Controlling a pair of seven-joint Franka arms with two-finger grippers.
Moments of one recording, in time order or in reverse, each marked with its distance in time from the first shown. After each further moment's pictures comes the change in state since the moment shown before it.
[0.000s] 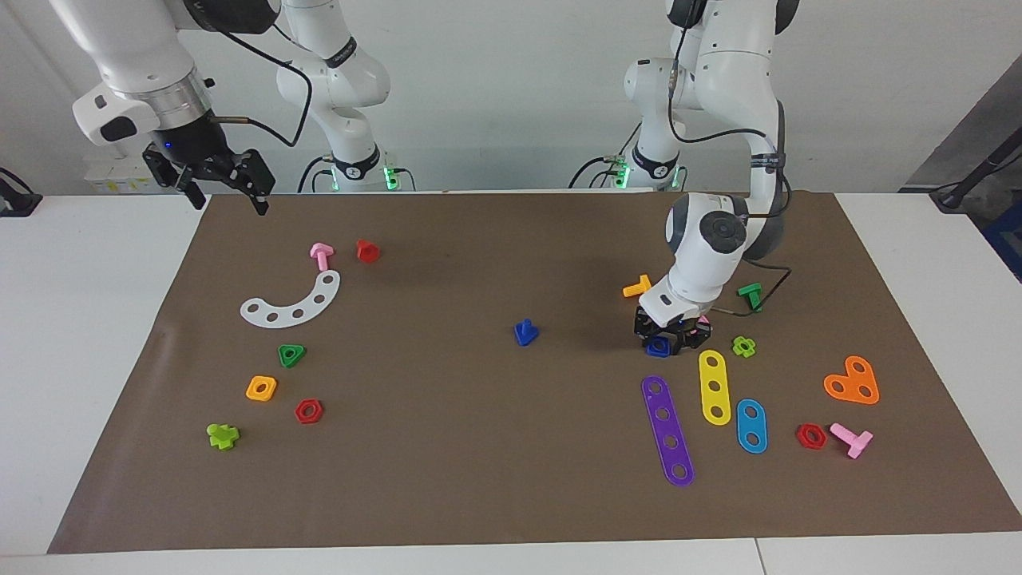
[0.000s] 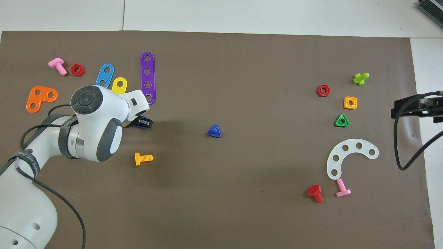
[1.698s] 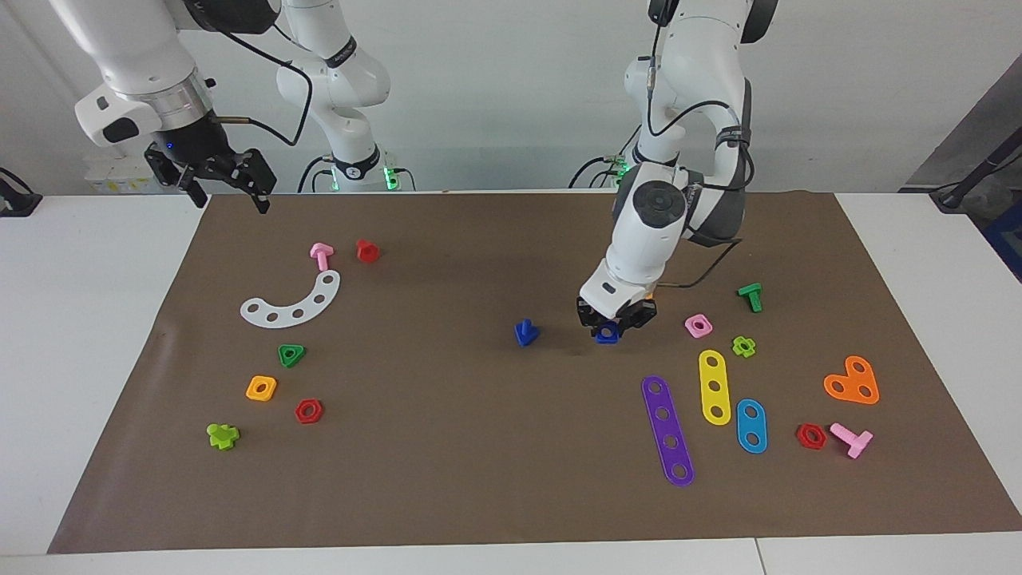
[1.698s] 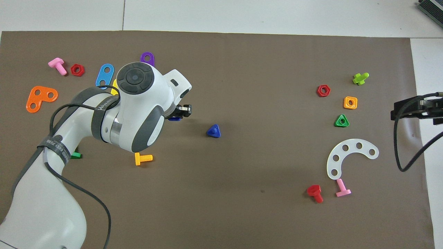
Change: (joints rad) left arm -0.210 0.042 -0.017 0.316 -0.013 -0.298 -0.507; right arm 0.000 0.000 0.000 0.000 0.000 -0.012 0.000
